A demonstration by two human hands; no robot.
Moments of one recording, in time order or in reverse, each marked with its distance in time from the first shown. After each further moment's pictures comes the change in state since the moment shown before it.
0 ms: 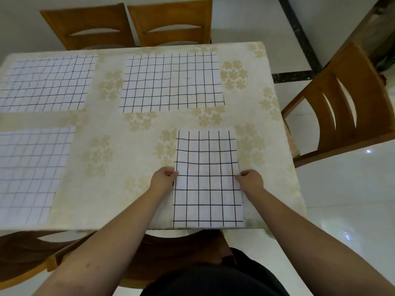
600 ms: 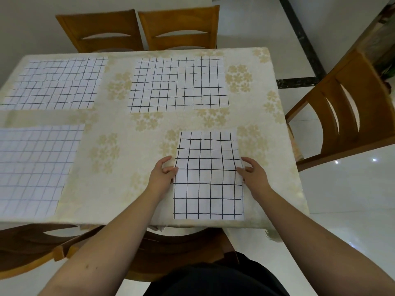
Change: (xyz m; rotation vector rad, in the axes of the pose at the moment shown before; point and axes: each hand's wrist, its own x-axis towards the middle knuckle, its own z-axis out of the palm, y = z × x) left_hand -0.018 0.000 -0.021 -0.388 -0.067 0.064; right_hand -0.020 -0.007 -0.017 0.398 -0.108 -0.201
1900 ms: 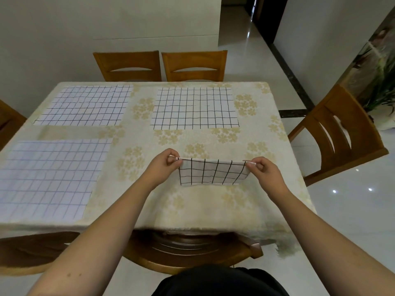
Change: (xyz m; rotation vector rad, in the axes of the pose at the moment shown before) left_hand -0.037 0.087 -0.098 0.364 -0.209 0.407; right_hand -0.088 -0.069 0.015 -0.055 -0.023 -0.419
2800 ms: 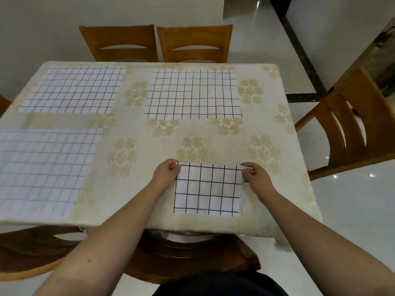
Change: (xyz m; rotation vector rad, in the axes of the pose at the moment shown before) left_hand 0.045 -0.062 0.056 0.081 0.116 -0.285; right_hand 0.051 0.066 0.026 -0.123 -0.061 0.255
